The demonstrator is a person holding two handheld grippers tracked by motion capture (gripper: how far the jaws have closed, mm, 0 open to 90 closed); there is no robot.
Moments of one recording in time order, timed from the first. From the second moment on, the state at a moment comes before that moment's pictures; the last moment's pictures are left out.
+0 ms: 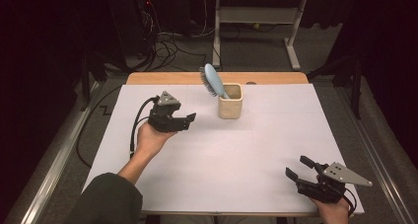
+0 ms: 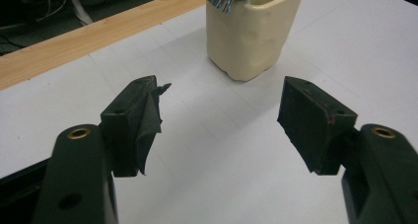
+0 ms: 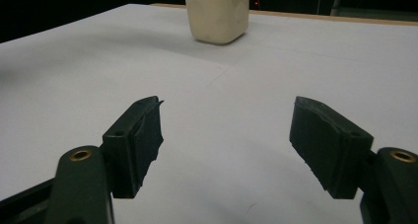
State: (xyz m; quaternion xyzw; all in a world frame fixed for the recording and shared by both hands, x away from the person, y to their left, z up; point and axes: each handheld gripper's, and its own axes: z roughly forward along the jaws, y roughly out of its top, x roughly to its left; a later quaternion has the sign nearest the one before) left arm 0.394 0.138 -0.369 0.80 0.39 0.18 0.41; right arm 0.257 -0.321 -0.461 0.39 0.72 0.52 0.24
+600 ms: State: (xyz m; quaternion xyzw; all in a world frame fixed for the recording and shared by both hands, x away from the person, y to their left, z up) left arm 0.374 0.156 -0.369 0.79 0.38 0.19 0.43; right arm 0.256 -0.322 -0.461 0.39 0.72 0.52 0.24
